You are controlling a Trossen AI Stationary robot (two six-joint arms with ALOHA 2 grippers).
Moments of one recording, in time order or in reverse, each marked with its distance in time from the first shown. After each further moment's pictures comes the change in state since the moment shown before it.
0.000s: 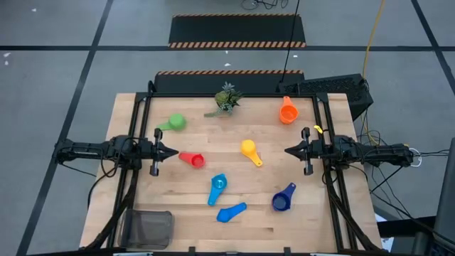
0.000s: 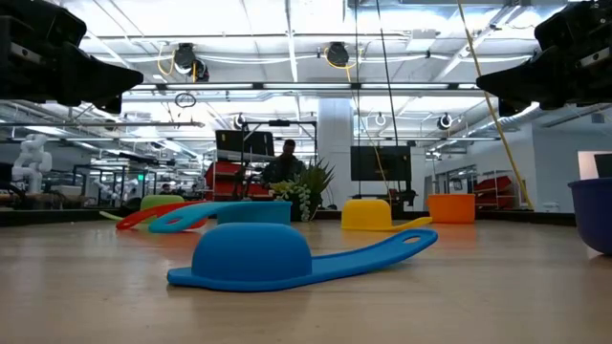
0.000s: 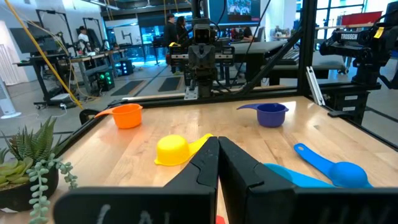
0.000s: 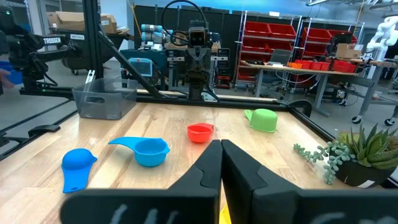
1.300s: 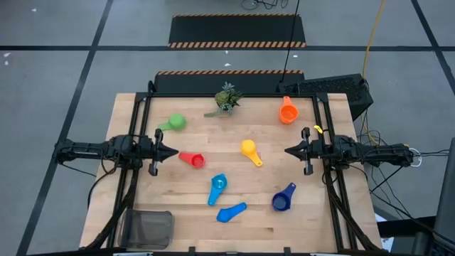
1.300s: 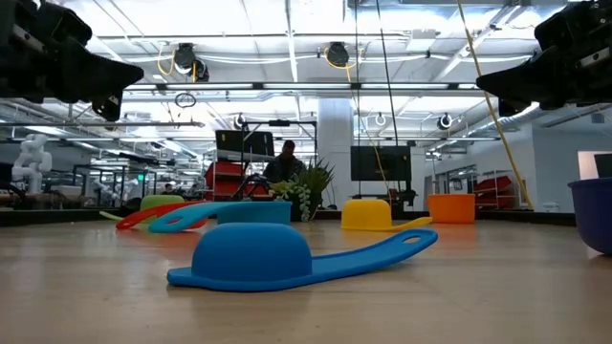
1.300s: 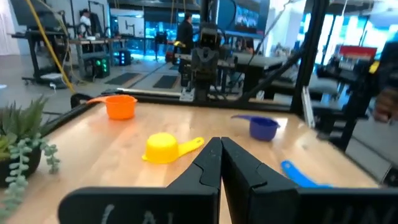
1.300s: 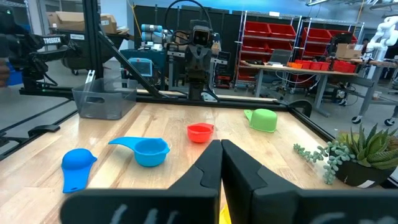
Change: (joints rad) left arm 0.000 0.000 0.000 0.030 -0.004 -0.180; right arm 0.000 0.000 0.000 0.001 0.000 0.000
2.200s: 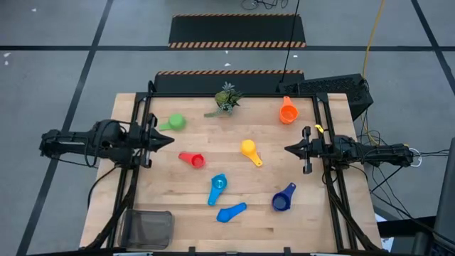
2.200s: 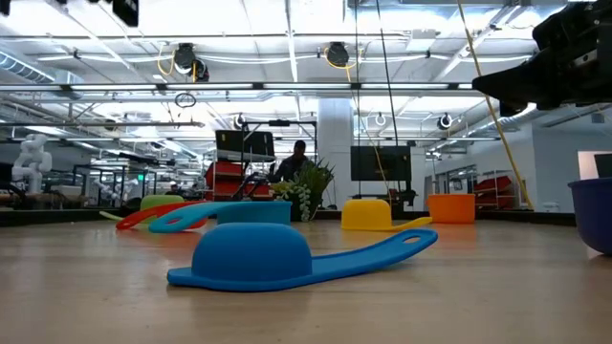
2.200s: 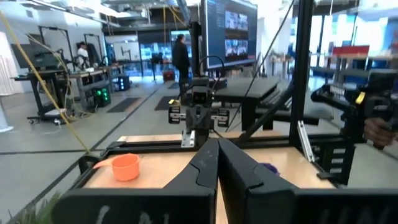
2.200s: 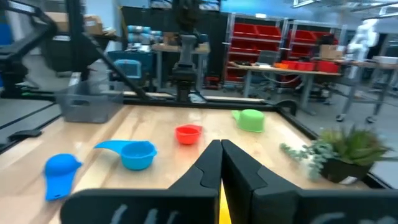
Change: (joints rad) left arm 0.000 0.413 0.519 -0.088 0.010 0.155; right arm 0.000 0.000 0.000 0.008 0.065 0.002
